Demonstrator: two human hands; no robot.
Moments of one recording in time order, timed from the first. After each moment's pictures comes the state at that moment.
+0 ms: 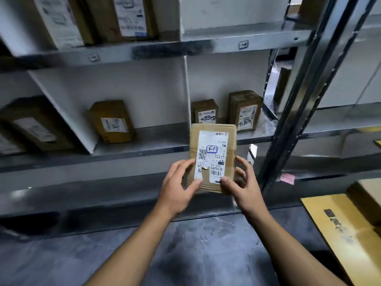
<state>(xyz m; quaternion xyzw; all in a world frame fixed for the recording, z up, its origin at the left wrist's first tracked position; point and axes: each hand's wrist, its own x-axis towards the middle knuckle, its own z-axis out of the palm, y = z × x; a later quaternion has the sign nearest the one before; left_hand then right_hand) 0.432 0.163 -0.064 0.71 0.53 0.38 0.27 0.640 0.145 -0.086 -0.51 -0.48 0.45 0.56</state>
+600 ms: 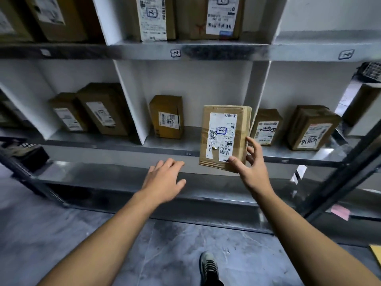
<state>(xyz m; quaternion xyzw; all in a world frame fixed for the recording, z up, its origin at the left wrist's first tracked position) 0.254 0.195 -0.042 0.72 0.69 0.05 0.06 0.507 0.254 -0.065 -0.47 -0.58 0.41 0.52</state>
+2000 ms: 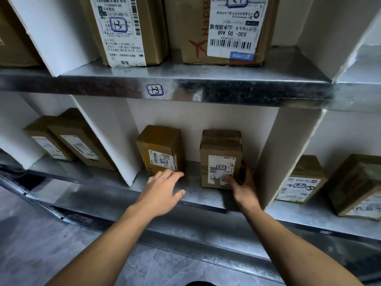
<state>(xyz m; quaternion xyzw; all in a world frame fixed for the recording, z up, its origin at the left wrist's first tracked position) 0.226 0.399 -0.056 0.69 0.71 0.06 0.08 0.456 0.498 -0.140 -0.52 -0.50 0.51 0.46</state>
